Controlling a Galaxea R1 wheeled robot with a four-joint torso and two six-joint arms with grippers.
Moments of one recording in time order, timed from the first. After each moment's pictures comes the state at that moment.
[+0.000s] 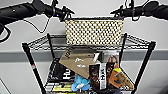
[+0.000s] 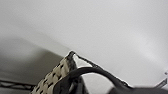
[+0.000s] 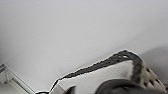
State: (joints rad) left arm -0.49 2.55 -1.94 -0.52 0.56 -0.60; right arm 0.46 2.59 -2.05 0.75 -0.52 0.26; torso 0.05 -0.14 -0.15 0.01
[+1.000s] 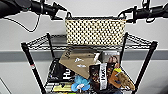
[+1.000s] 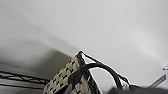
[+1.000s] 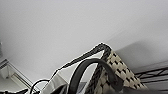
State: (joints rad) left arm -0.56 2.36 -1.75 -0.52 0.58 -0.60; right arm 0.49 2.33 -1.76 0.77 -0.54 0.27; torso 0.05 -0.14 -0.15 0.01
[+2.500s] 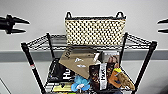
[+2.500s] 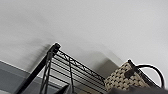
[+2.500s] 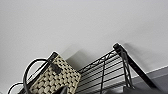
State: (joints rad) left arm -0.56 1.77 -1.45 -0.40 0.69 -0.59; right arm 0.51 1.81 -1.53 0.68 -0.67 0.27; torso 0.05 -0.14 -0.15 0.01
